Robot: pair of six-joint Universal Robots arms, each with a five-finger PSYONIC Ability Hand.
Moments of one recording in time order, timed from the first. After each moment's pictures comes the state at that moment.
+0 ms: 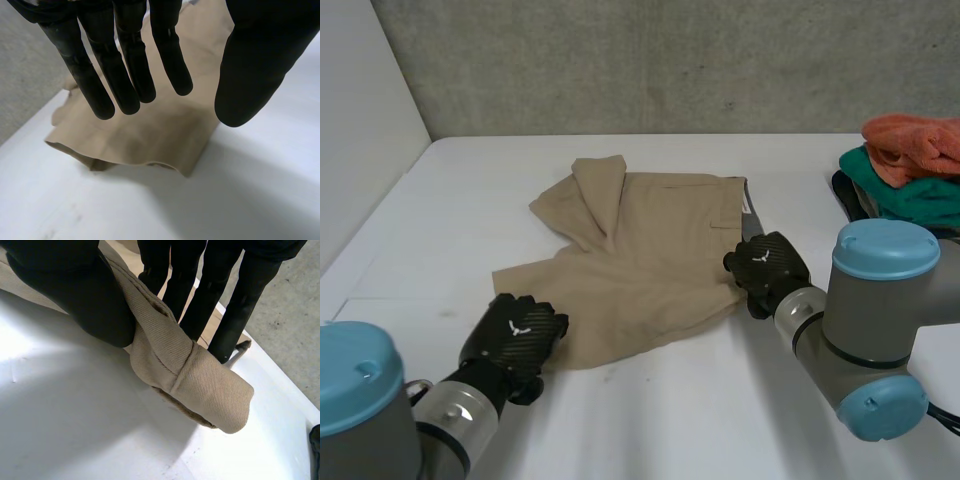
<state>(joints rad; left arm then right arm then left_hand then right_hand) 4.16 -1.71 -2.04 3.36 -1.61 3.57 2.05 -1.03 1.58 -0.20 1.52 2.63 0.81 0.82 0.82 0.81 0.64 1.09 1.18 1.19 1.20 1.00</state>
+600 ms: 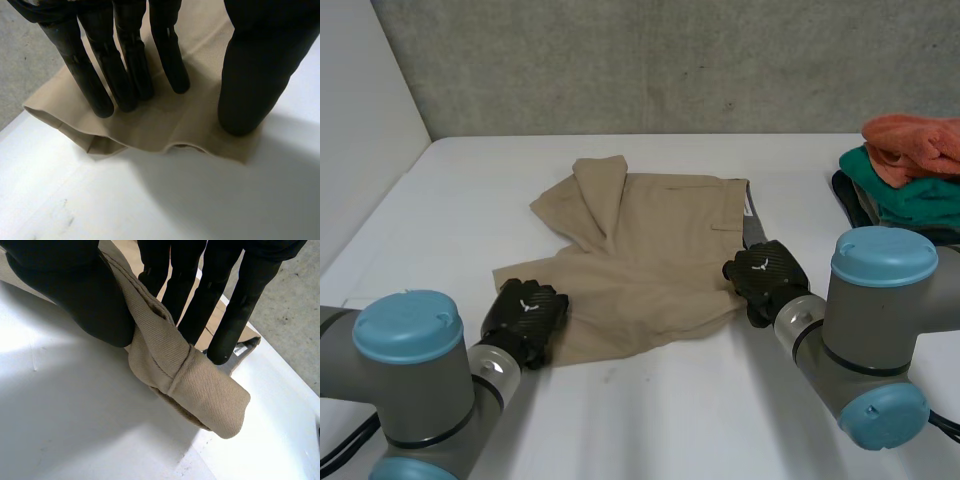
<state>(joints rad) 4.22 -2.01 -1.89 3.53 -1.62 3.58 2.05 -1.03 1.60 -0.21 1.52 2.62 0.78 0.77 0.77 0.77 0.59 1.09 1.18 1.19 1.20 1.00</state>
